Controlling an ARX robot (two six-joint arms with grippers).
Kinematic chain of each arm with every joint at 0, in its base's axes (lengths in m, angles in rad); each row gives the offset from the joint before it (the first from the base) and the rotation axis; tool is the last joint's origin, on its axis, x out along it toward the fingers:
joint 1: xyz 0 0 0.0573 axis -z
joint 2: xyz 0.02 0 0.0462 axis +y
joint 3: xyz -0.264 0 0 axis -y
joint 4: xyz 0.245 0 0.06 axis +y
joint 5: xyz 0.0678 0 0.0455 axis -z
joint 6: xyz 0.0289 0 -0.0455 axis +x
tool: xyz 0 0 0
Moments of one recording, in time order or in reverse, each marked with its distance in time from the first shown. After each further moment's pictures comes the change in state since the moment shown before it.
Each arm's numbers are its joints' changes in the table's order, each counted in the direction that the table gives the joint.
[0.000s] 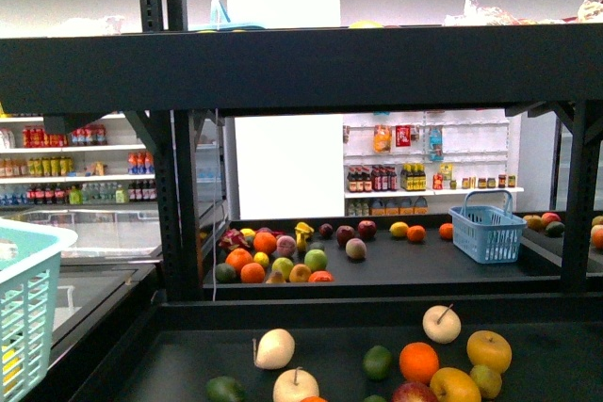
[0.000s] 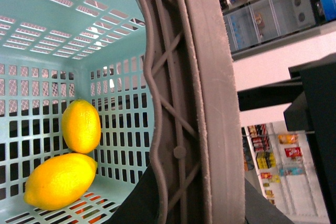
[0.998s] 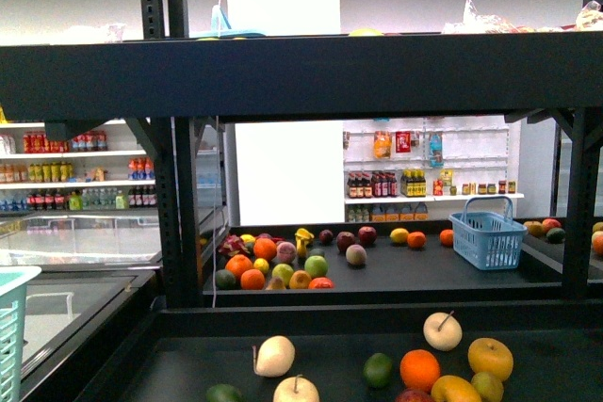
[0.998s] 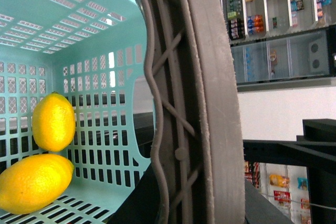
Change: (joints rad) left arm -0.105 0.289 0.206 -0.016 0.034 -0.142; right arm 0.000 0.000 0.000 0.000 0.000 0.000
